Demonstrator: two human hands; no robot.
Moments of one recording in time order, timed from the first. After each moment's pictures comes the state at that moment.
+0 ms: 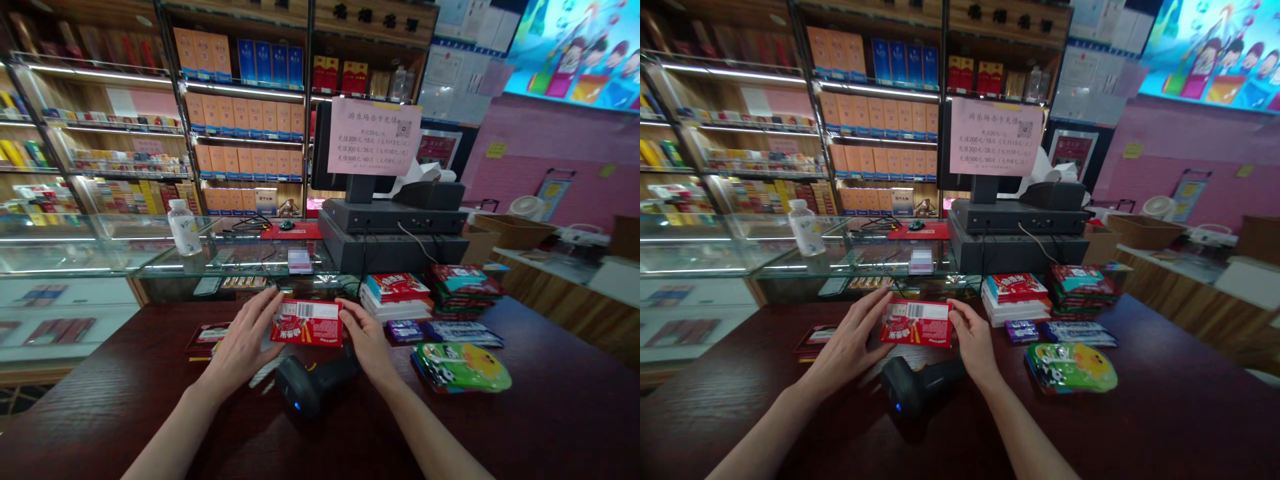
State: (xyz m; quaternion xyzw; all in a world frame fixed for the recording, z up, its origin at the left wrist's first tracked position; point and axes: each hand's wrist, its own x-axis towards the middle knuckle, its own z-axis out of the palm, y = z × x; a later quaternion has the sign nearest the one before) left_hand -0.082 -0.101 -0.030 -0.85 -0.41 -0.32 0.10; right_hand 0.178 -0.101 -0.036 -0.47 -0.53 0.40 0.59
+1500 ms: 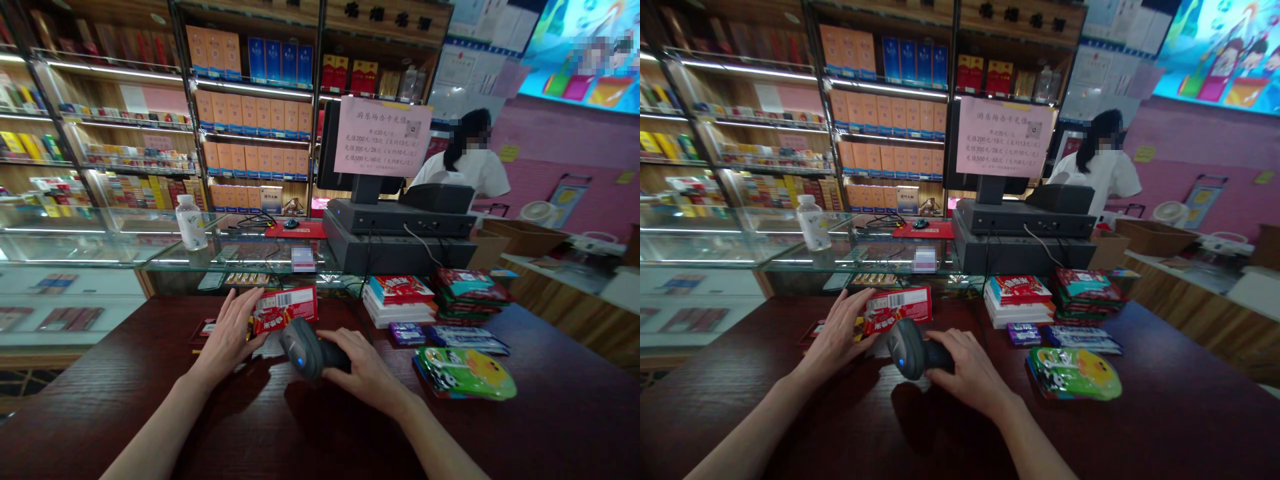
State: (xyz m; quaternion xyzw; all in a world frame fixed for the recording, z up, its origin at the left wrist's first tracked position) left_hand -0.113 -0.089 -0.045 -0.82 -0.43 -0.33 0.19; right_hand 0.192 -0.132 -0.031 -0.42 -0.84 0.20 0.26
